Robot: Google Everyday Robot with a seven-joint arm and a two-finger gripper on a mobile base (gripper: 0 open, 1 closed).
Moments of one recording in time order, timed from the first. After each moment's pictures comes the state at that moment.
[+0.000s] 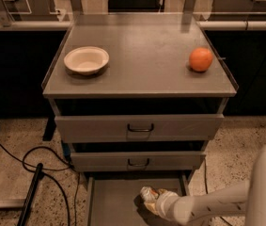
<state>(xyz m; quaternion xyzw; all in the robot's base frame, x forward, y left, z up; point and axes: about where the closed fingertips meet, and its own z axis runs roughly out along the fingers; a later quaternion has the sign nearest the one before) 0.460 -0.093 0.336 -0.33 0.89 0.10 0.31</state>
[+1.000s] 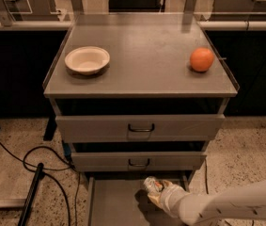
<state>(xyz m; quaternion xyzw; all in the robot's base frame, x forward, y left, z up) 0.466 -0.111 0.414 -0.34 0.87 0.06 0.35</state>
